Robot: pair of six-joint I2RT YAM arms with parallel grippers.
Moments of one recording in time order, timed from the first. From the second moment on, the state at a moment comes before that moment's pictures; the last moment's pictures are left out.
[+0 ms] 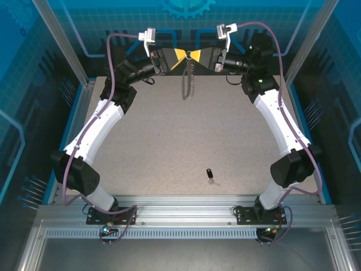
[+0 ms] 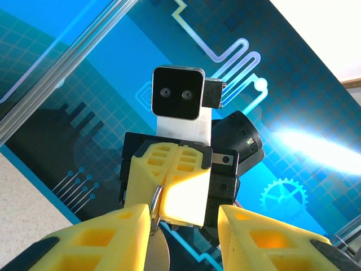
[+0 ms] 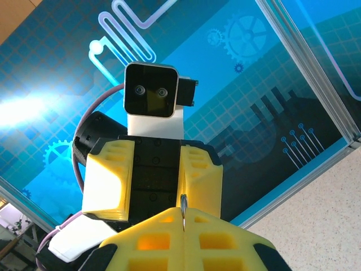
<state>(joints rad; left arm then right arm) -0.32 1.61 1.67 0.32 0.87 -1.11 0.30 1.69 1.86 0.05 -1.05 0.86</state>
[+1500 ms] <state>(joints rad) -0.34 1.61 1.62 0.28 0.85 -1.02 0.23 1.66 1.79 -0.01 -1.00 0.86</state>
